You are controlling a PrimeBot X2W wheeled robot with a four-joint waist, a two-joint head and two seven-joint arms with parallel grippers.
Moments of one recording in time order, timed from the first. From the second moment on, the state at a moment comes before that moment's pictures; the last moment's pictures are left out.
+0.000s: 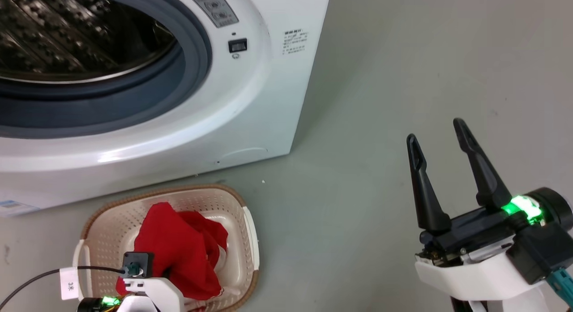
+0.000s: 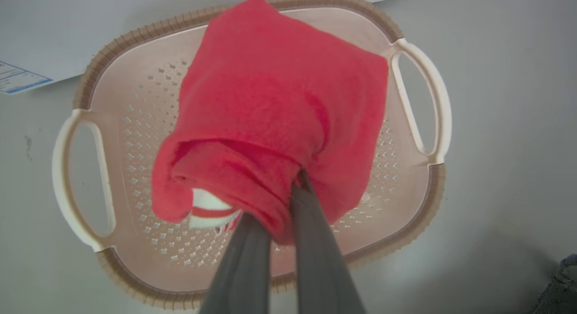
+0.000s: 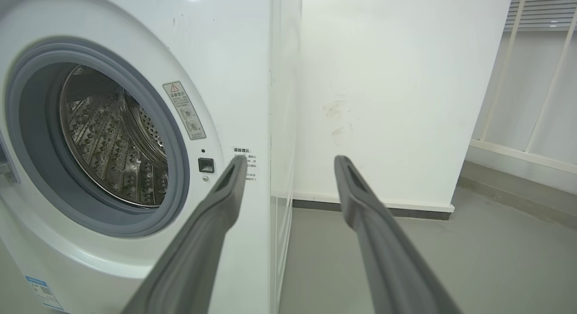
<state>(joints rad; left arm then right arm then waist) -0.39 0.22 -0.32 1.11 -0.37 -0.06 -0.25 -0.08 -0.05 0.19 -0.27 0.06 0.13 -0.26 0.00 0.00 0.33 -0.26</state>
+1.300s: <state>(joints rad) -0.61 0.20 -0.35 1.29 -0.41 -0.04 -0.17 -0.21 -0.05 0.15 -0.29 0.08 0.13 -0.26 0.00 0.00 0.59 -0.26</state>
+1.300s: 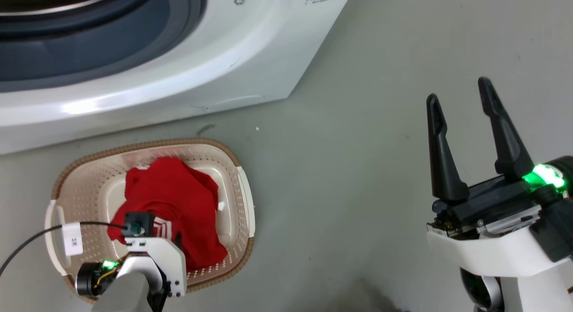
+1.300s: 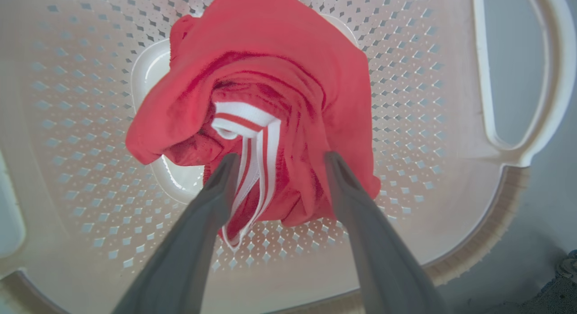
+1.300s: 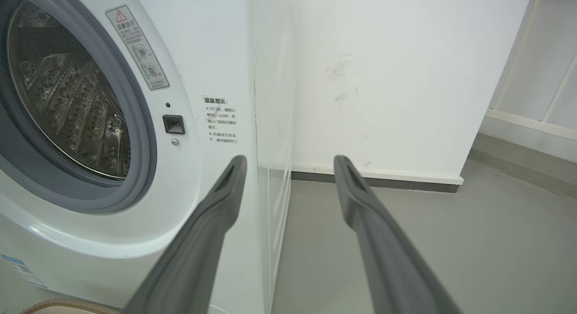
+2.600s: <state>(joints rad) -0.12 0.15 -0.05 0.44 -0.20 0.08 -0.26 0.05 -0.05 0.12 -0.18 0.04 0.13 -0.26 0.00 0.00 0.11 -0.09</state>
